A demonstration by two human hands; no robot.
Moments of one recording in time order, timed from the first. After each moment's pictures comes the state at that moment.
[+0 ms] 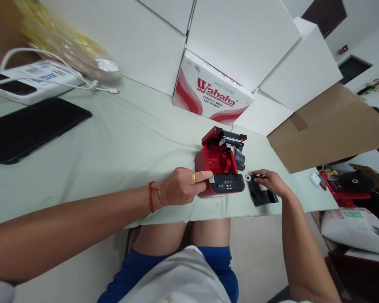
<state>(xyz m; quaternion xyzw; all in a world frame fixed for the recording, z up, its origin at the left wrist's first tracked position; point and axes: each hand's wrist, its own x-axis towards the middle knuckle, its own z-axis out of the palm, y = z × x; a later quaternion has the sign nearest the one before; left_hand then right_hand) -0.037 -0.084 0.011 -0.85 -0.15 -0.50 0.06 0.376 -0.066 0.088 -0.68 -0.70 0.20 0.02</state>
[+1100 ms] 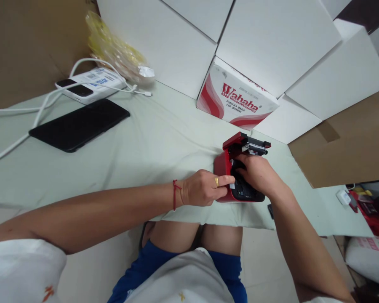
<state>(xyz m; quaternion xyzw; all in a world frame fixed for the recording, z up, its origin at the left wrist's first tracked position) -0.036 -0.085 0.009 -0.87 -0.17 -0.47 0.07 0.157 -0.047 0.134 -0.55 -0.83 0.03 -0.09</state>
